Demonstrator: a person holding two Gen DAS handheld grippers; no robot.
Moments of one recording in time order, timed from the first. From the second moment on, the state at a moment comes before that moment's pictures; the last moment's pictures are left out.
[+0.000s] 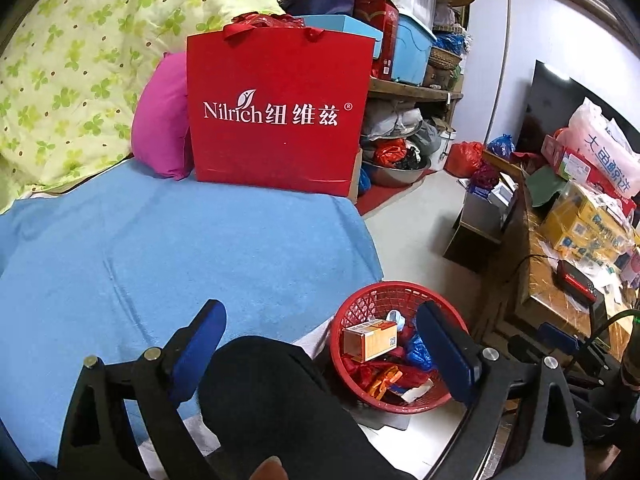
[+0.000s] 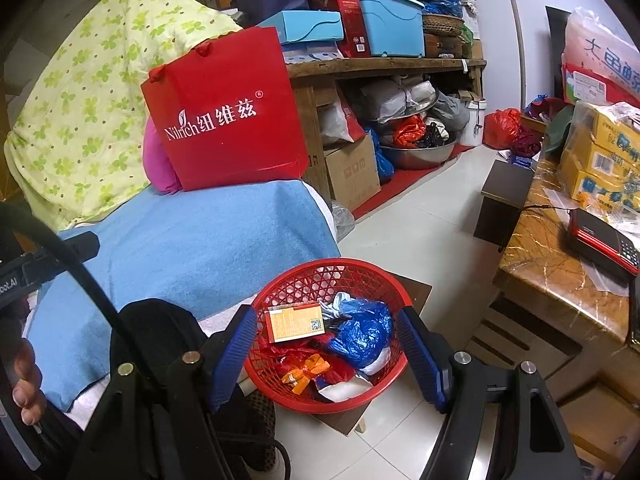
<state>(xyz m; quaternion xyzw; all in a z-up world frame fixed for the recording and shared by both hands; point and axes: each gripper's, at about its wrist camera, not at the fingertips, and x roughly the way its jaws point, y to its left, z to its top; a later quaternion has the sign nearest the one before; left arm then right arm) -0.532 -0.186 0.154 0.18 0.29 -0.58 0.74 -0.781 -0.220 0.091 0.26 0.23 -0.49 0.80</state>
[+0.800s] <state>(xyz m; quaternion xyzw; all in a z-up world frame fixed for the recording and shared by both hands) -0.542 -0.188 0.148 0.19 0.29 -0.59 0.73 -0.776 -0.217 0.089 0.26 0.24 -0.49 0.80</state>
